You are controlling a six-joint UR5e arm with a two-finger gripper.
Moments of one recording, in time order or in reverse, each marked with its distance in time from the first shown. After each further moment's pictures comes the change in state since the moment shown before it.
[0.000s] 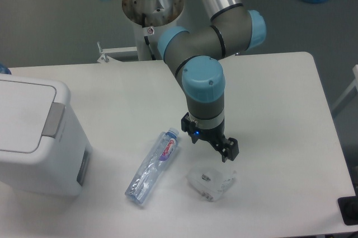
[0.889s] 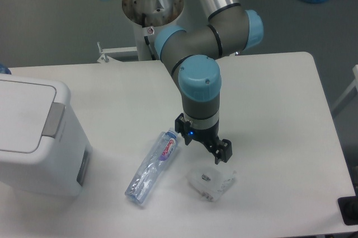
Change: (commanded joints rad) arm -0.017 0.020 0.006 -0.006 -0.164 -0.188
